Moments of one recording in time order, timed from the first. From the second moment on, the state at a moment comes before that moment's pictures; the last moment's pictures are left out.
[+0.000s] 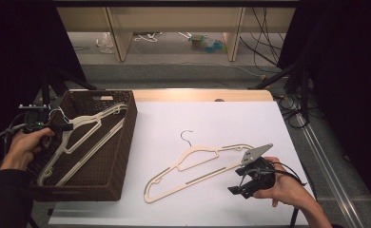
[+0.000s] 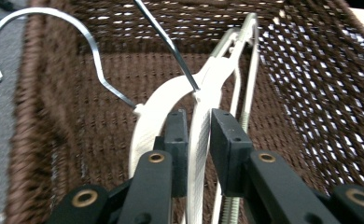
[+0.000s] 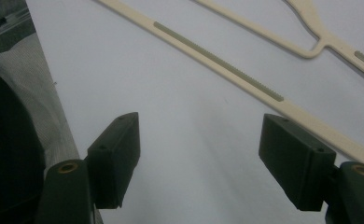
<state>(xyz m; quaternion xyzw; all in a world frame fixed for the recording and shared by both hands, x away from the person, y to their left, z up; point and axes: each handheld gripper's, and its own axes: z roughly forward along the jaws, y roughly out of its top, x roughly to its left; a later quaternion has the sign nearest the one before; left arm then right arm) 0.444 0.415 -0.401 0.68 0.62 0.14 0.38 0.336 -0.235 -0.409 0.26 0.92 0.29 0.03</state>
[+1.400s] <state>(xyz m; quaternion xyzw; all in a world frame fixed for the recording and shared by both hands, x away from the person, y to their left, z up) 0.292 0.199 -0.339 0.77 0.37 0.19 0.48 0.344 -0.236 -0.410 0.27 0.91 0.31 0.07</state>
